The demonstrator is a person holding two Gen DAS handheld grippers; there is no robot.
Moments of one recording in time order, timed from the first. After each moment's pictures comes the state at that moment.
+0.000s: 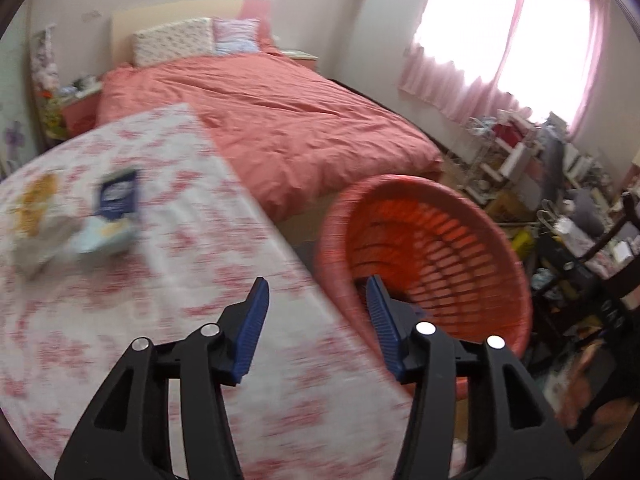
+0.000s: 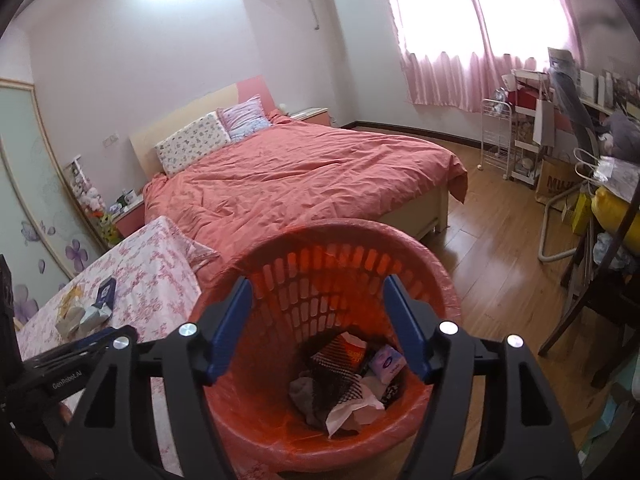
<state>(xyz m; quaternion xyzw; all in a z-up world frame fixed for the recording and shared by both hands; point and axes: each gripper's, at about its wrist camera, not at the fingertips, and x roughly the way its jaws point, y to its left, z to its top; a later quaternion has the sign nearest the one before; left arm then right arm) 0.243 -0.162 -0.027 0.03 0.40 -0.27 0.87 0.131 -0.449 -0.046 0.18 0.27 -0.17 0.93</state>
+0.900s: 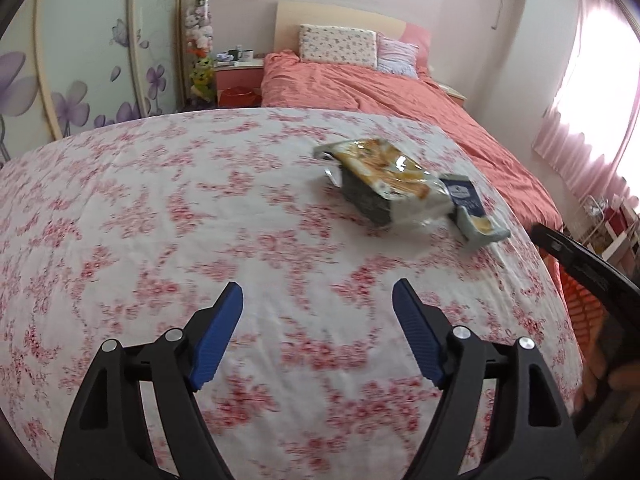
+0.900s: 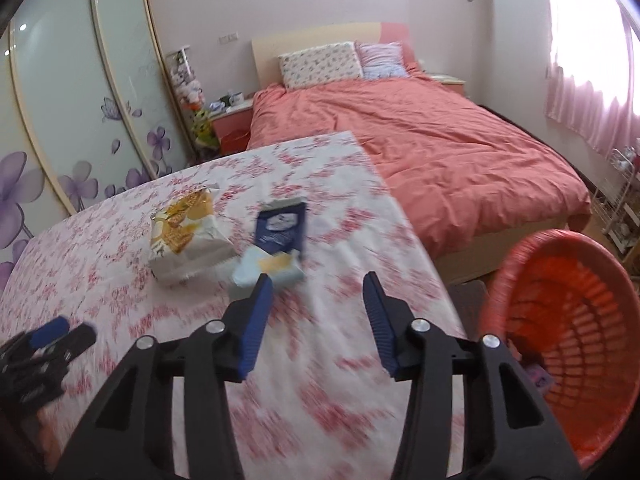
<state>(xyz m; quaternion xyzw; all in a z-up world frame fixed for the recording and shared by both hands) 0.257 0.081 -0.021 -0.05 0.40 -0.05 0.91 0.290 -0.209 -0.049 0.07 0.37 0.03 0.93</state>
